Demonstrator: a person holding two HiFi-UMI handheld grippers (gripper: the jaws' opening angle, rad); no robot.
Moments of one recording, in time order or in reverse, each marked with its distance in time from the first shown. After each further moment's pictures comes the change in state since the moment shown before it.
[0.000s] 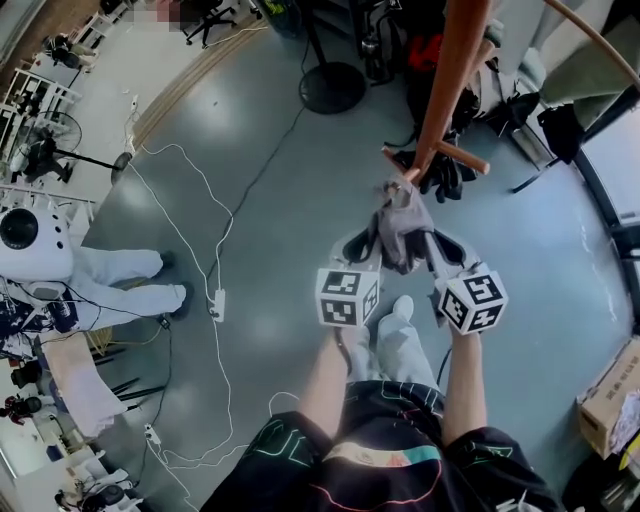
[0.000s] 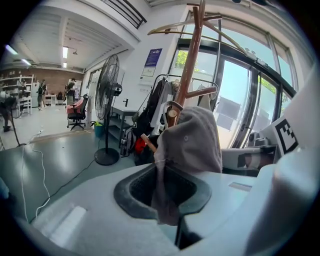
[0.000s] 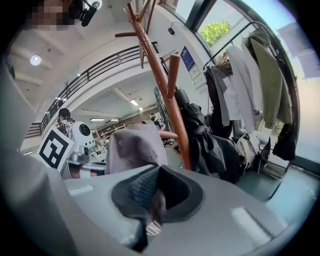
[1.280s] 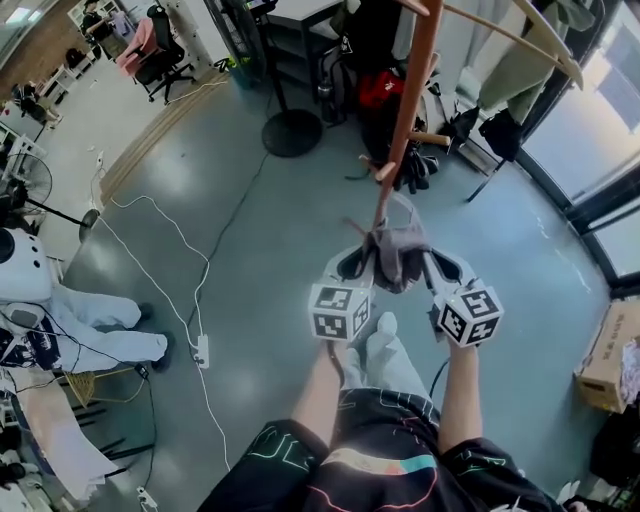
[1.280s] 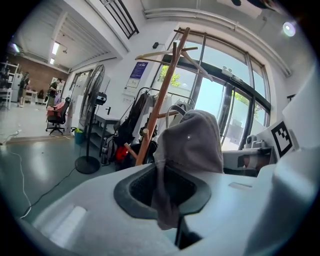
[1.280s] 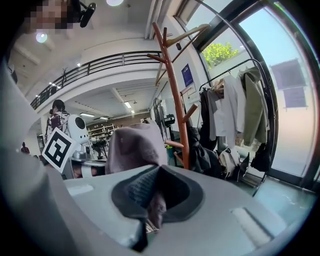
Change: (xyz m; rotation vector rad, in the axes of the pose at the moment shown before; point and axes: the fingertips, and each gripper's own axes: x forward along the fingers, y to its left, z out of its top) left arm -0.096 -0.039 0.000 0.047 -0.113 -0.235; right arm -0.103 0.076 0.001 -0.078 -0.083 -0.188
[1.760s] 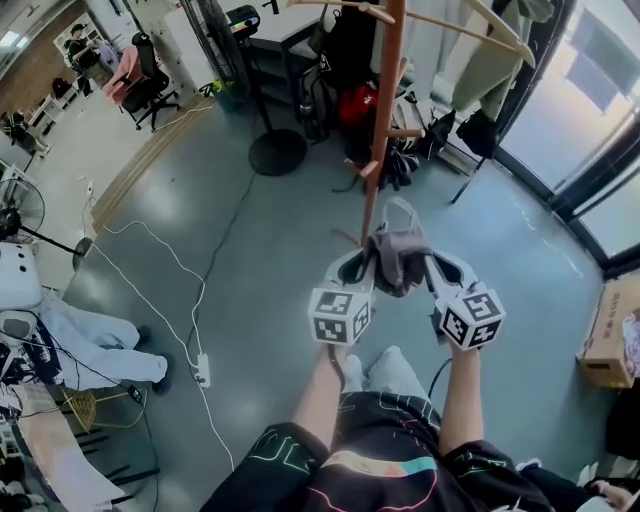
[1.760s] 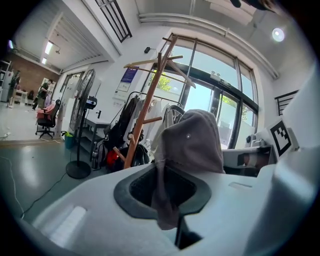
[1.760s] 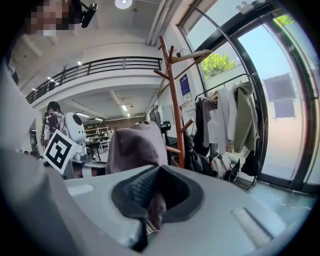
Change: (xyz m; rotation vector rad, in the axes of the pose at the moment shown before) left arm -0.028 -0.036 0.008 0.045 -0.037 -0.100; right arm -0.052 0.018 0.011 -0.023 -0.065 -0.082
